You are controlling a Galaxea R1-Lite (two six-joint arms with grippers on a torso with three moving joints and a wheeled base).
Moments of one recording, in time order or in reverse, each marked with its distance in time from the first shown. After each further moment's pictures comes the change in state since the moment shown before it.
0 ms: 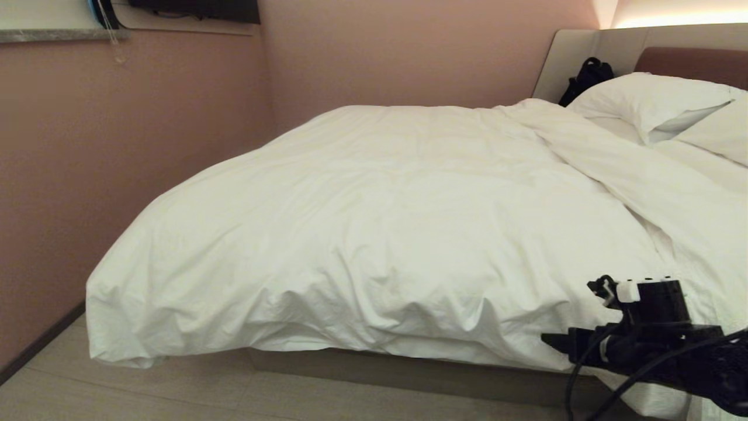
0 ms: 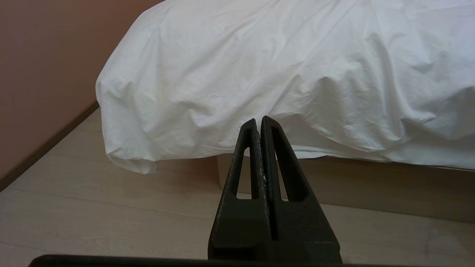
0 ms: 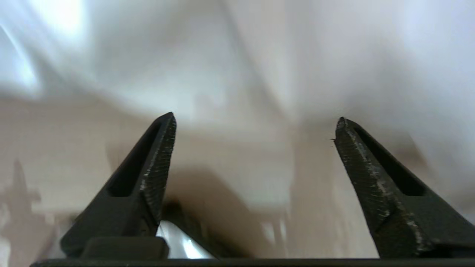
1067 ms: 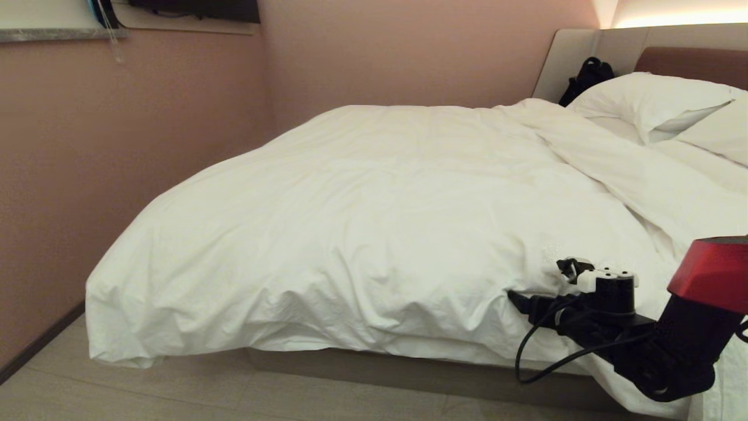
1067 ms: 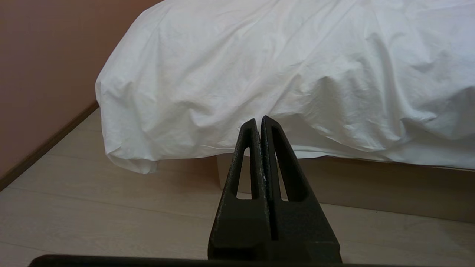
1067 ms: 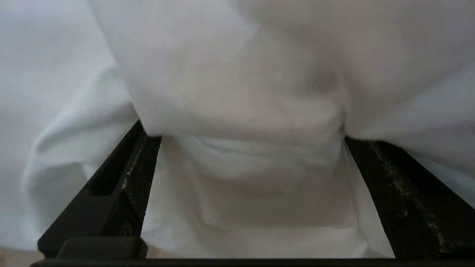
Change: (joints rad) left arm 0.000 0.000 0.000 0.000 0.000 0.000; right arm 0.034 0.307 -0.111 -0.480 -0.069 0.001
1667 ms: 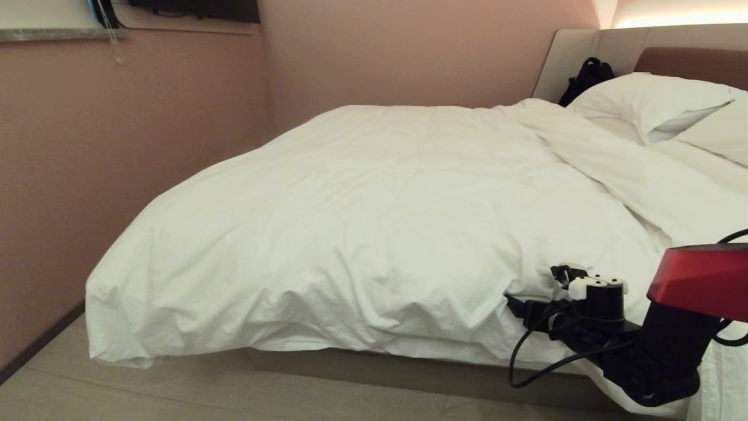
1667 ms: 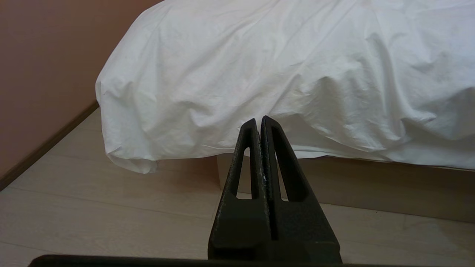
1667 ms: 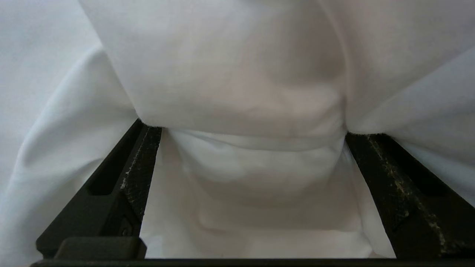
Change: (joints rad) left arm 0.000 0.000 0.000 0.000 0.000 0.000; right arm 0.005 0.069 -0.007 -0.065 -0.014 0.005
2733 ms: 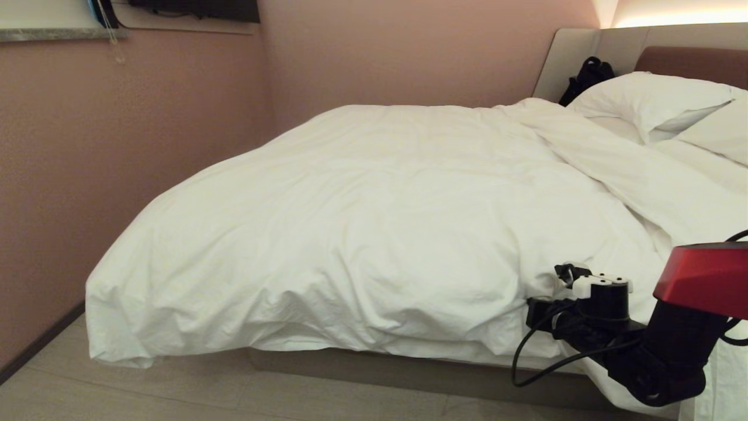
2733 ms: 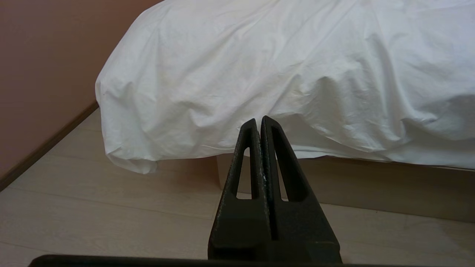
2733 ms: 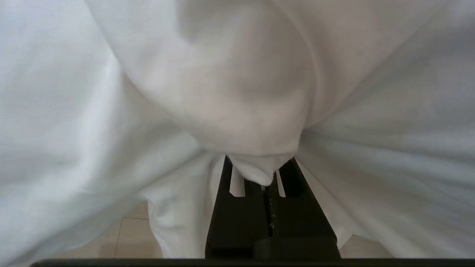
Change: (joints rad) left arm 0.000 0.000 0.000 0.000 0.000 0.000; right arm -0.003 -0.031 0.014 0.006 0.000 0.005
